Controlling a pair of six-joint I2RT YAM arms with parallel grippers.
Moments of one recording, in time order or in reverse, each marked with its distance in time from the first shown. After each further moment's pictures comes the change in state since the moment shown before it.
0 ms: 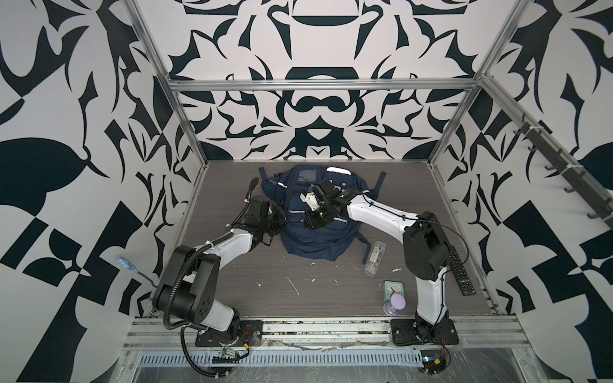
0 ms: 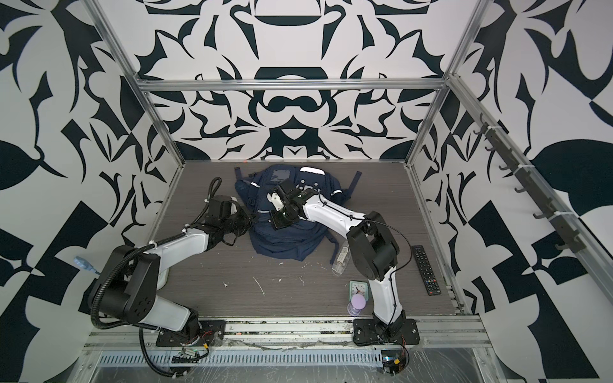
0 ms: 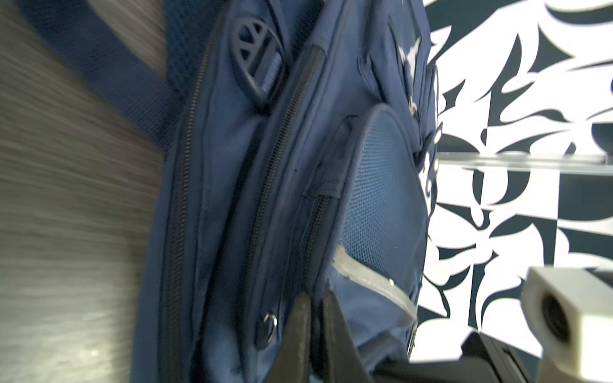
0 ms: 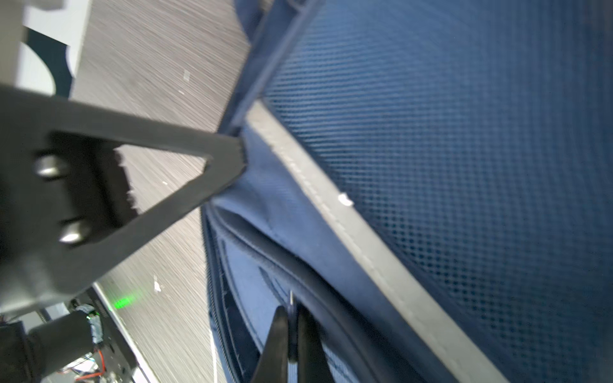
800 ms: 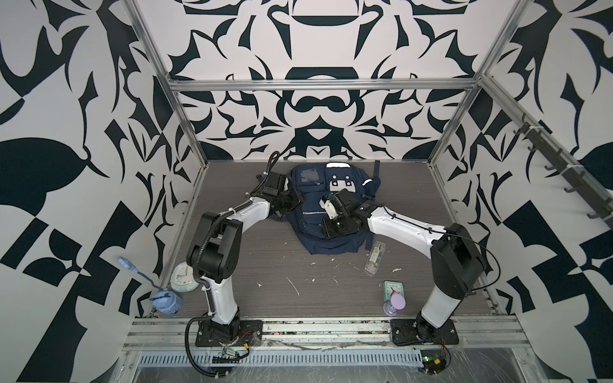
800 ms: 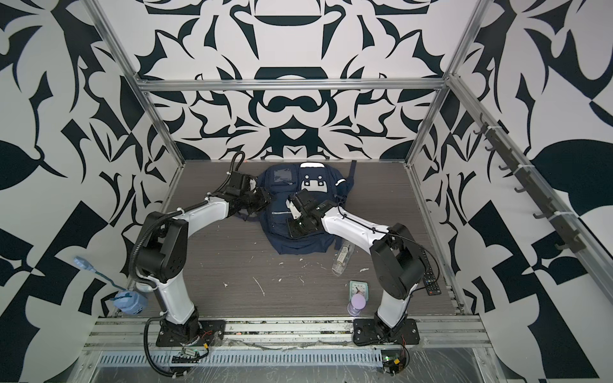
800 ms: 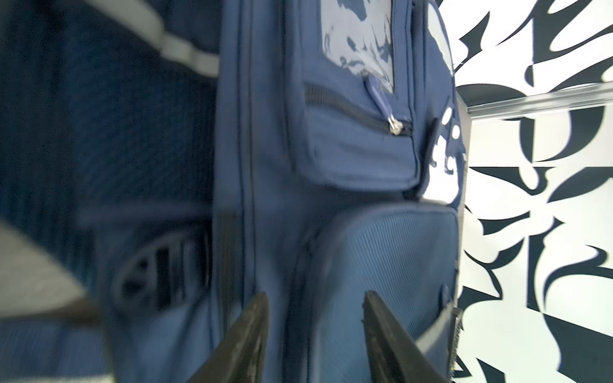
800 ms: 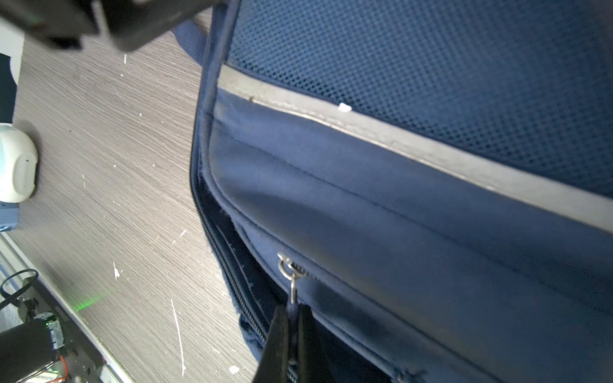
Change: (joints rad) left arm -0.007 0.393 0.538 -0.280 0.046 0.286; right arm -0.011 -0.237 -0.310 0.090 0.102 0.068
